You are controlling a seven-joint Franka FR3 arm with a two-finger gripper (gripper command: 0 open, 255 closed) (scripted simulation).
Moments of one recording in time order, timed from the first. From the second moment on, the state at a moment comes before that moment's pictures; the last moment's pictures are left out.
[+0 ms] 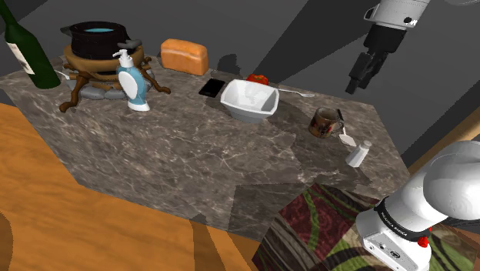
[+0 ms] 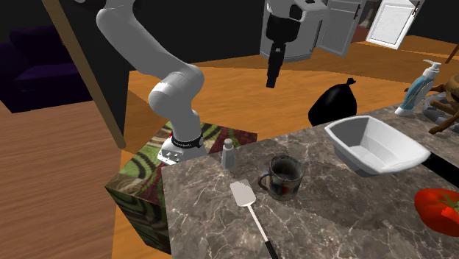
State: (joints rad) arm 0.02 -0.76 -0.02 -2.40 0.07 1.58 -0.06
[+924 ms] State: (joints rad) arm -0.14 -0.99 -0.17 -2.81 -0.05 1.76 -0.11
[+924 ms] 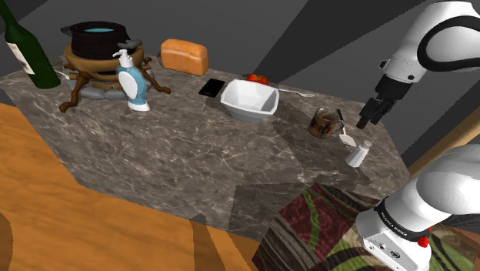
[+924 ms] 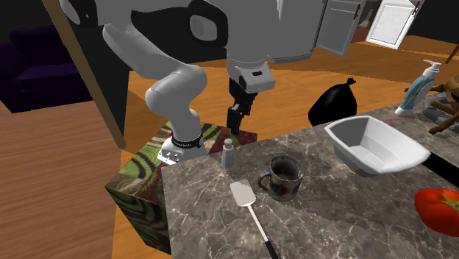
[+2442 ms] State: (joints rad) arm -0.24 -1.02 -0.26 -3.03 -0.14 1.94 -0.15
